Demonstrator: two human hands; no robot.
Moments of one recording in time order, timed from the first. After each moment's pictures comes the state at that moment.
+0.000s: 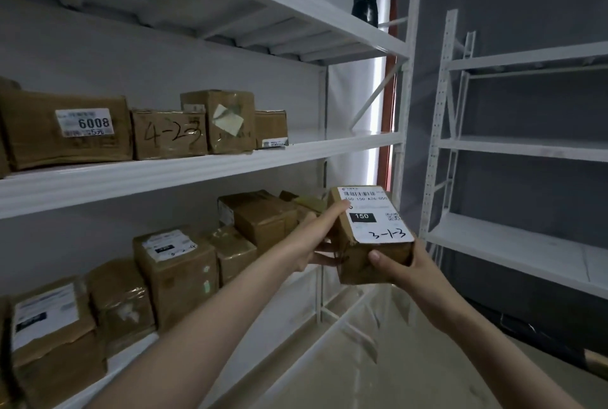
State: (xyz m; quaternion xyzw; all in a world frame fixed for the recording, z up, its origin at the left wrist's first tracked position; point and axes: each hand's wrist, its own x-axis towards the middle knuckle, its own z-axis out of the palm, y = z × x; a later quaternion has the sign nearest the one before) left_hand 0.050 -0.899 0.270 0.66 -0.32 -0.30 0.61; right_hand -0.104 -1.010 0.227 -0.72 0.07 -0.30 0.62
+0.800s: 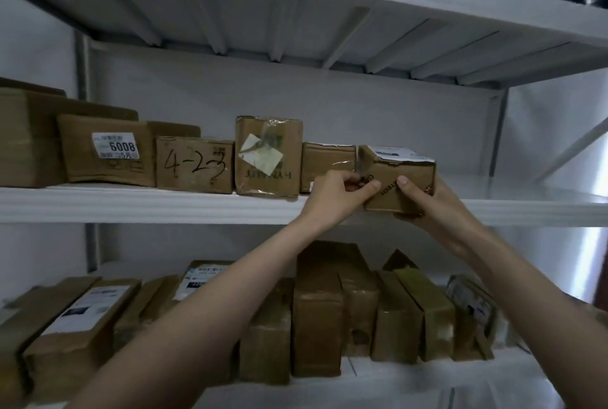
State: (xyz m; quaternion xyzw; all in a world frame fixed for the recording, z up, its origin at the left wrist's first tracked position) left_hand 0.223 -0.993 0.362 0.79 -0.25 0.21 0.52; right_hand 0.219 -1.182 0.357 -0.72 -0.18 -0.18 0.64
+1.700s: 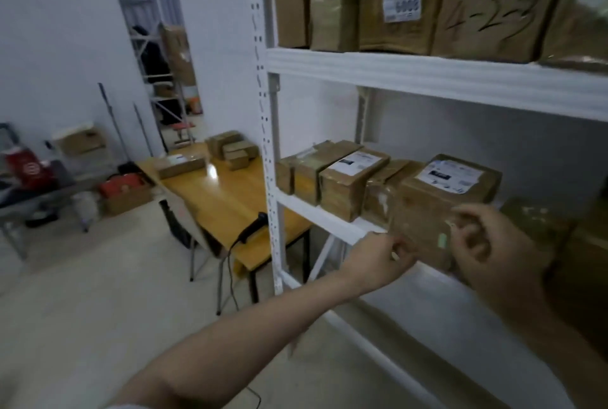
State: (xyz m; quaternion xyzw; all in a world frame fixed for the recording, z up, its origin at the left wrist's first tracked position) left_hand 0.098 -0.817 0.116 0.92 0.14 0.18 0.31; right_hand 0.173 -0.975 0.165 -0.76 -0.45 -0.21 0.41
